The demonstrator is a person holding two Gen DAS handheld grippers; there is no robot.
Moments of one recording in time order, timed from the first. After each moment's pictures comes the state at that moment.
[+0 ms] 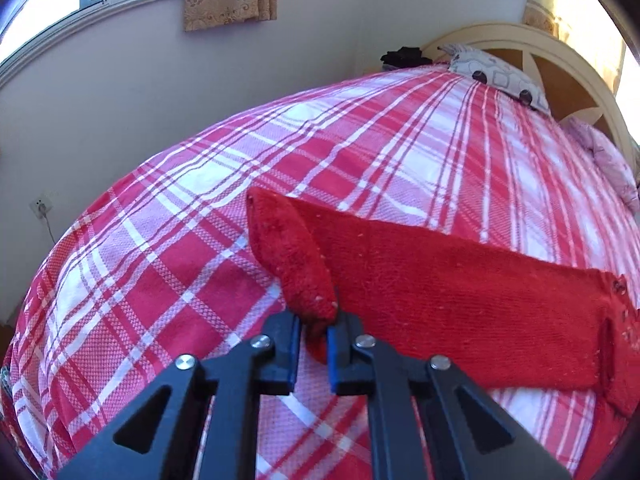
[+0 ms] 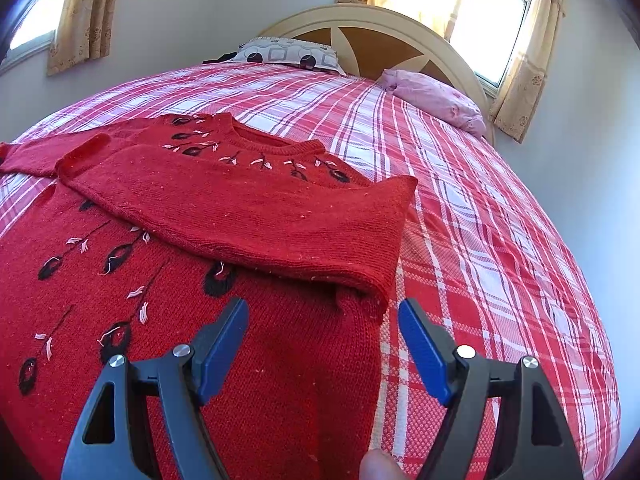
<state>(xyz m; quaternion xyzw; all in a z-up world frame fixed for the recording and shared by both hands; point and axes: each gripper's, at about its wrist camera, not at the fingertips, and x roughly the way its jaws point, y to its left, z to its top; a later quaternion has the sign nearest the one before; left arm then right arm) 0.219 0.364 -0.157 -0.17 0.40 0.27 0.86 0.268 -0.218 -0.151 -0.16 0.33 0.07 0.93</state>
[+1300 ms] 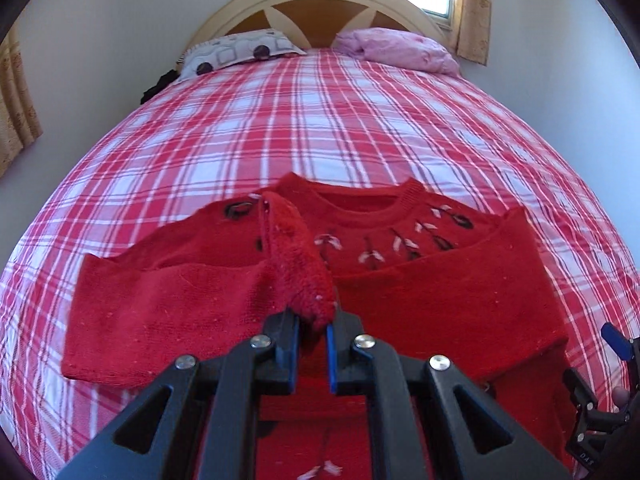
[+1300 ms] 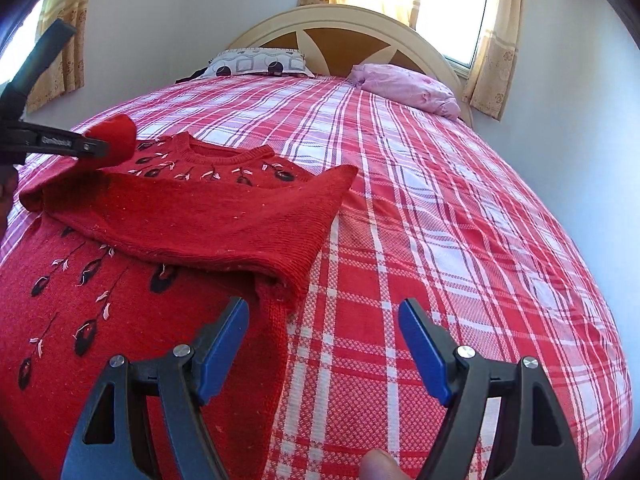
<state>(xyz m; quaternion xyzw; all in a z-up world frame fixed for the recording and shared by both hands) 0.320 -0.058 -0.111 0.01 0.42 -0.03 0.91 0.267 -0.274 -0.138 -0.11 0.33 0.05 0.93</state>
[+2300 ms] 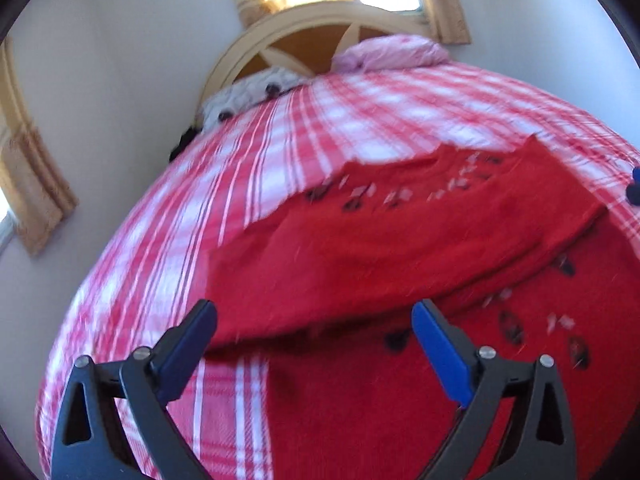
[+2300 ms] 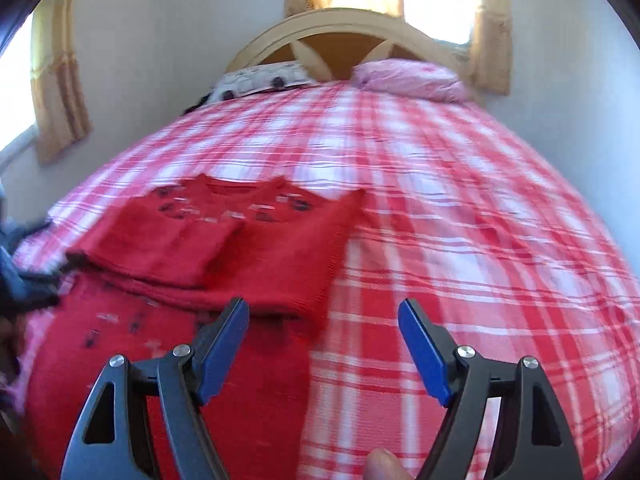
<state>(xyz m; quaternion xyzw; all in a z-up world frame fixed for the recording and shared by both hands) 0.253 0.008 -0.129 0.14 0.36 0.01 0.92 0.276 -0.280 -0.101 -0.01 0.35 0.11 0.93</state>
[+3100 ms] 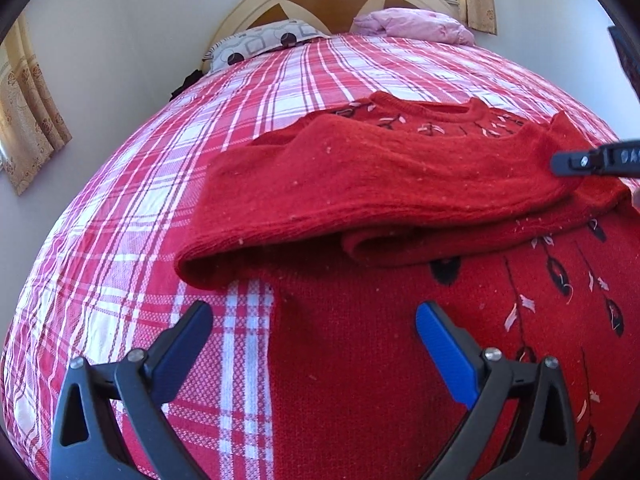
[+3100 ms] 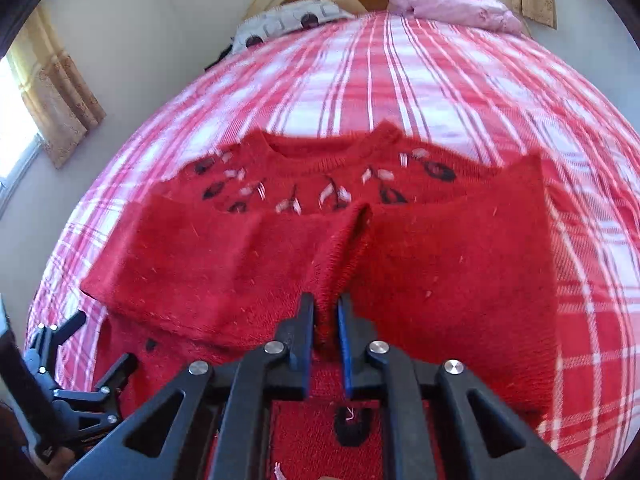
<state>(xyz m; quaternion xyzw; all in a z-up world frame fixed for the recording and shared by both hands) 0.254 0.033 -0.175 0.08 0.41 0.02 0.91 0.362 -0.179 -0.138 0.05 0.45 0.16 0.88</state>
